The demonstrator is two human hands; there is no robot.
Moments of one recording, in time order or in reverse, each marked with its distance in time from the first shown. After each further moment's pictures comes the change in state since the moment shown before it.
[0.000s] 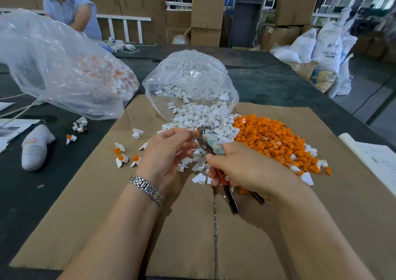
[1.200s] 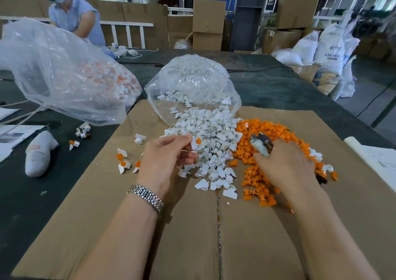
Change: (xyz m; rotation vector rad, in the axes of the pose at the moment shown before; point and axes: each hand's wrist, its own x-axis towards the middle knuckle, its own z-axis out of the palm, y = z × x) left_hand -0.001 0.003 -0.006 0.185 0.084 0.078; right_hand 0.023 0.062 -0.034 -0.552 0.646 0.280
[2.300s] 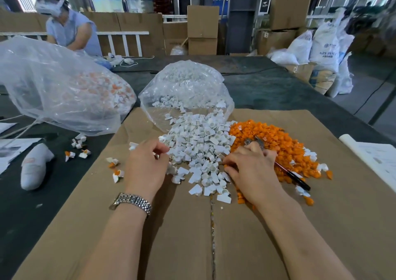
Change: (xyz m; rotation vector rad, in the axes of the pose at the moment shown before) left_hand 0.017 -0.012 -0.020 0.927 0.243 0.402; right_hand -0.004 -0.011 0.041 -0.046 0.105 -0.480
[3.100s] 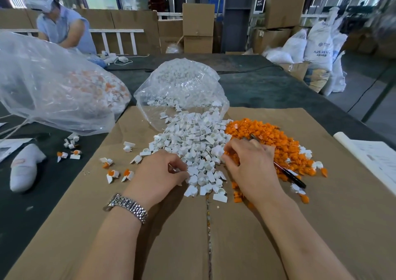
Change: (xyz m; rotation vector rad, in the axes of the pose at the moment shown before) left_hand -0.011 0.009 -0.004 0.138 -0.428 0.158; right_hand -0.003 0.001 -0.005 0.189 0.238 0.016
